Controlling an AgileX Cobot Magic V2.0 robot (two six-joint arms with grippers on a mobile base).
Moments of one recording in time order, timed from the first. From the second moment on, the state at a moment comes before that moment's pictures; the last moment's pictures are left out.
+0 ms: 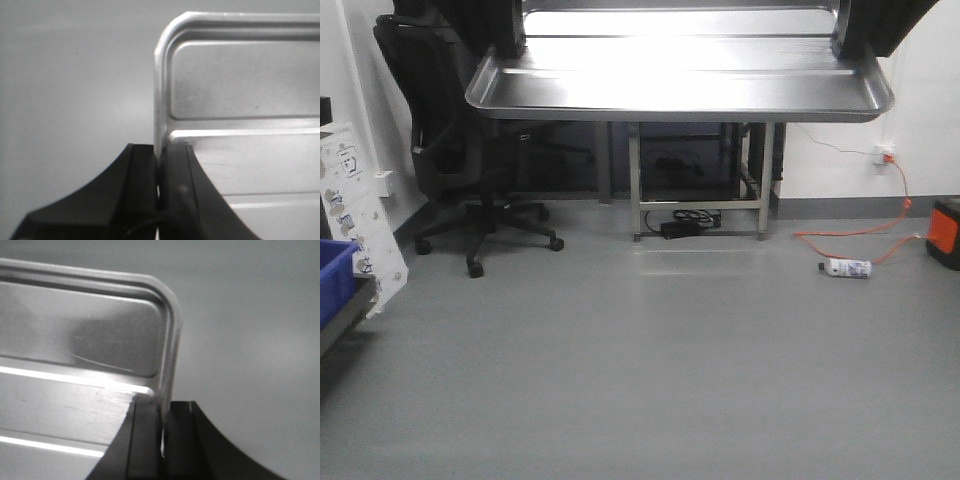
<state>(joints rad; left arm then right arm) -0.73 1.64 -1.59 0.28 1.09 -0.63 0.45 1.47 -1.38 -0.17 1.03 0.51</state>
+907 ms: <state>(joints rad) -0.73 1.64 -1.59 0.28 1.09 -0.63 0.45 1.47 -1.38 -0.17 1.03 0.51</state>
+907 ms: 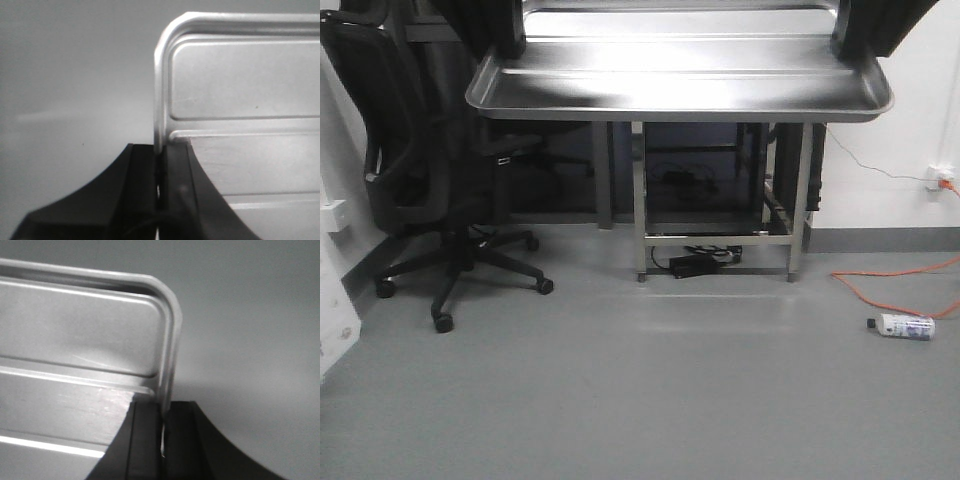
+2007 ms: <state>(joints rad) -0.73 1.64 -1.59 0.28 1.09 -0.63 0.45 1.47 -1.38 -0.17 1.03 0.51</state>
